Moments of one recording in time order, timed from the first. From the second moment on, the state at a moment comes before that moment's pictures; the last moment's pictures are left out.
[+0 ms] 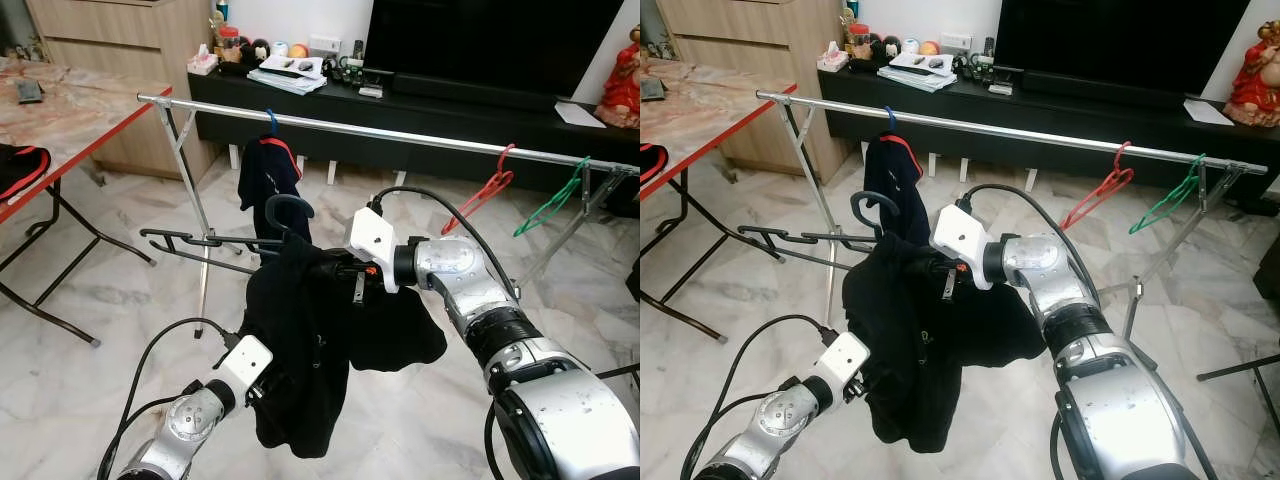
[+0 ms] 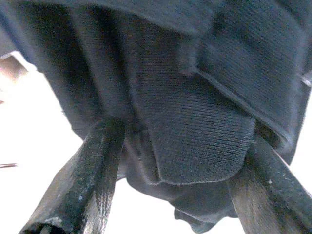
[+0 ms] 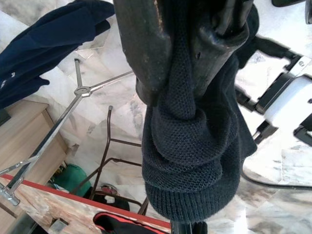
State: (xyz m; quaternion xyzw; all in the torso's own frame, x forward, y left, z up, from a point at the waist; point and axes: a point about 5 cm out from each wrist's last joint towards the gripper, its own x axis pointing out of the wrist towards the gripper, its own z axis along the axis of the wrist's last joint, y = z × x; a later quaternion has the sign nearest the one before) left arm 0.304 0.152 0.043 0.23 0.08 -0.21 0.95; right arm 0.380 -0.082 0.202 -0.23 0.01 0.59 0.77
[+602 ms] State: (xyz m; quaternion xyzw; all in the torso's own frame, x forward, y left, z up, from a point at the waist) left arm 0.309 0.160 0.050 0.22 0.05 -0.16 0.96; right arm 0.379 -0.082 0.202 -0.23 0.01 0.59 0.77
